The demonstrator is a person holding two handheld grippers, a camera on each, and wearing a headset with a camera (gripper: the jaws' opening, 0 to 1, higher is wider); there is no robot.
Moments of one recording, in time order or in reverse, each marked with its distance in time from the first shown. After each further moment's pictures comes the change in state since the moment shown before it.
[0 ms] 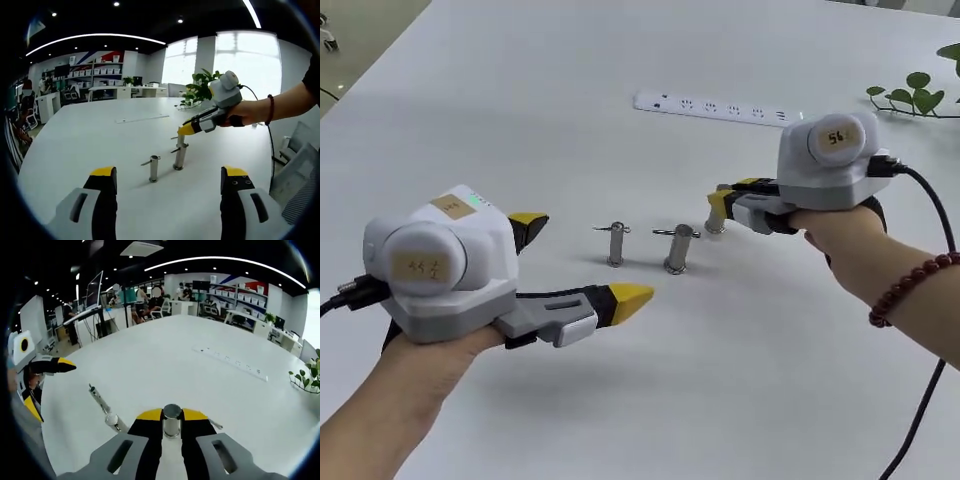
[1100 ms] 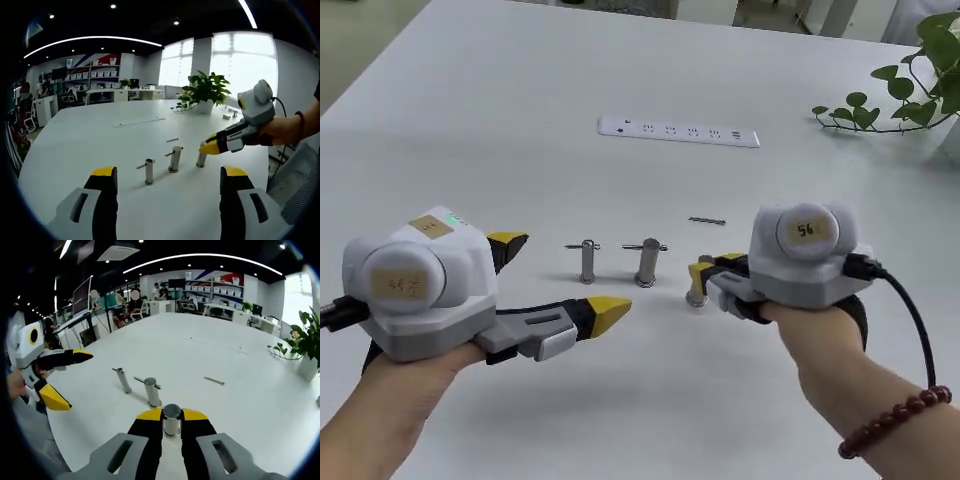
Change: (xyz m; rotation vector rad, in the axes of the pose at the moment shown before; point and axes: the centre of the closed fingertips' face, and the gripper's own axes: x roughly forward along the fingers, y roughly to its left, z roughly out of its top) left arm -0.006 -0.008 0.005 0.017 -0.016 -0.023; right arm -0.047 0.050 -0.039 0.141 0.003 -0.148
